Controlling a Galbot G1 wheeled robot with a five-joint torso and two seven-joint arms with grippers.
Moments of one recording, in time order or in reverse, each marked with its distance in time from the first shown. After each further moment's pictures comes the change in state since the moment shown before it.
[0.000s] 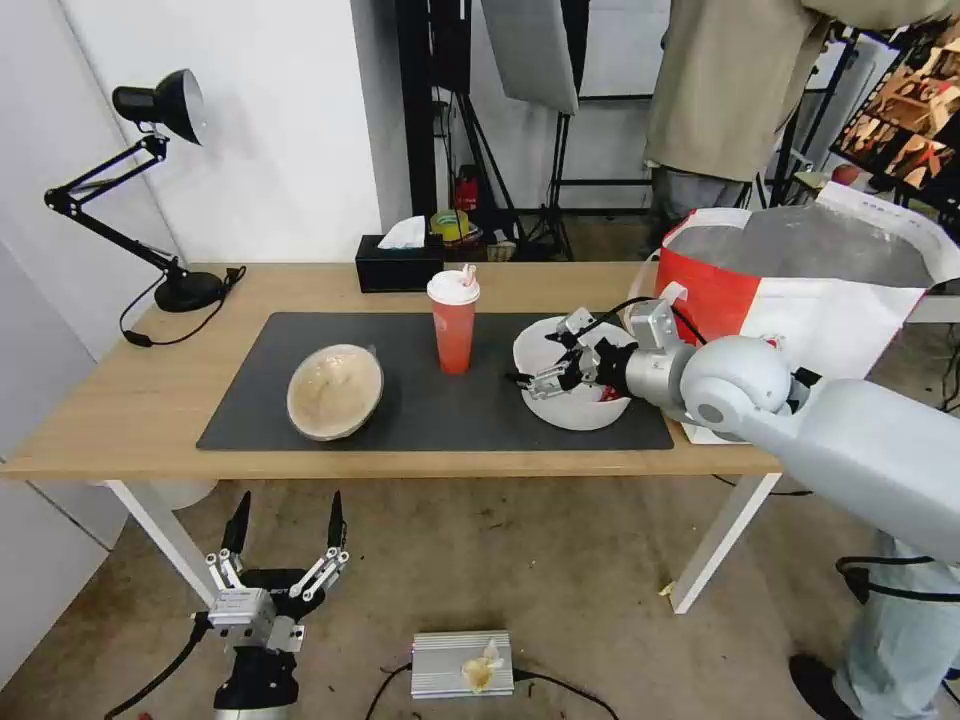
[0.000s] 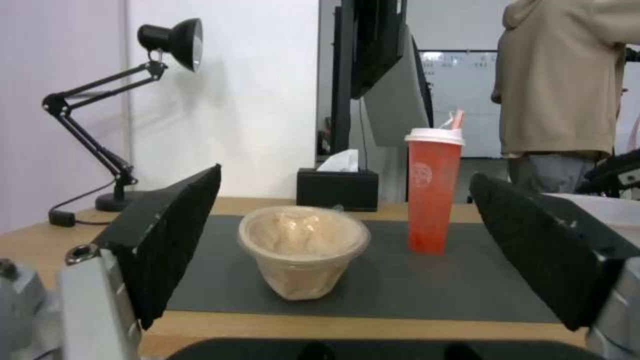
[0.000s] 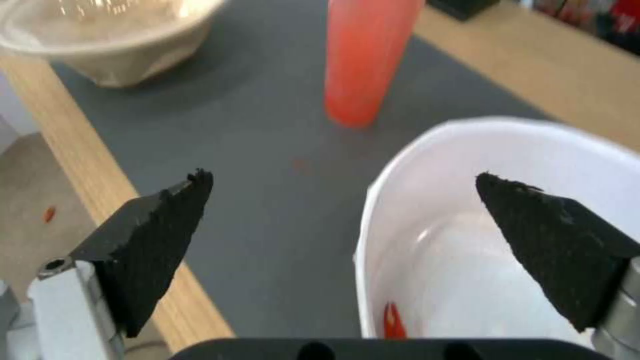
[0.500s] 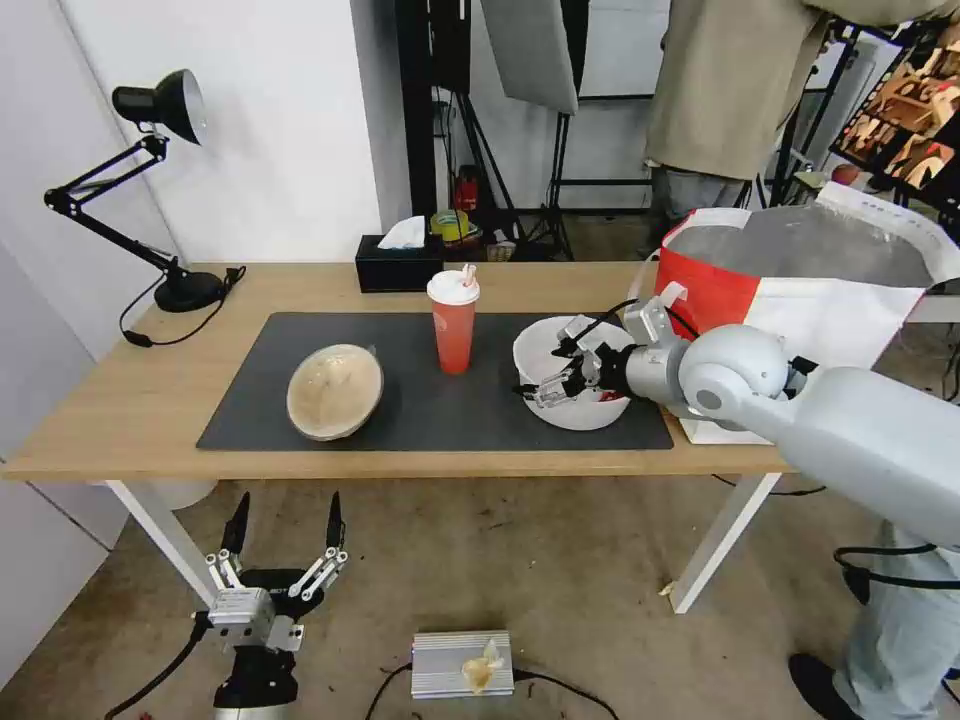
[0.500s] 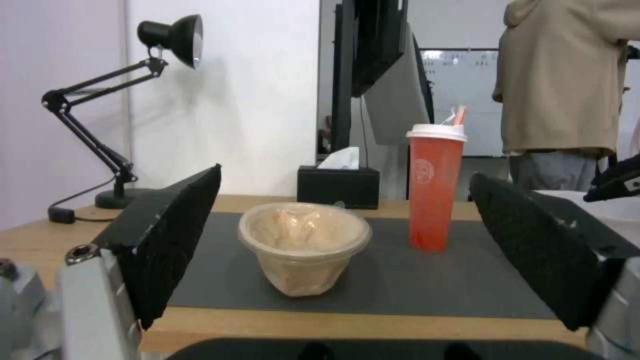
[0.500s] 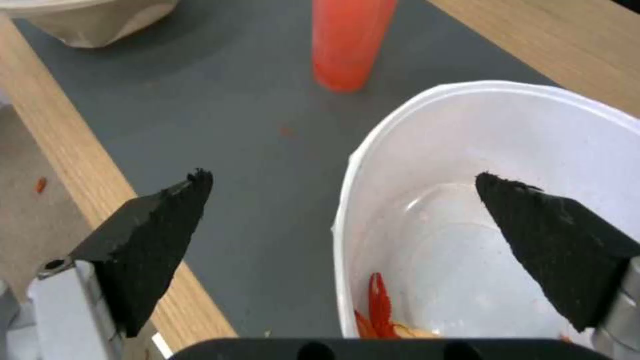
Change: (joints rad) left arm -0.013 0.000 -0.002 0.016 -0.002 -0.001 0.001; right arm 0.069 0.018 -0.054 -0.035 0.017 -0.075 0.002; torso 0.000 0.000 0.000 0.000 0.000
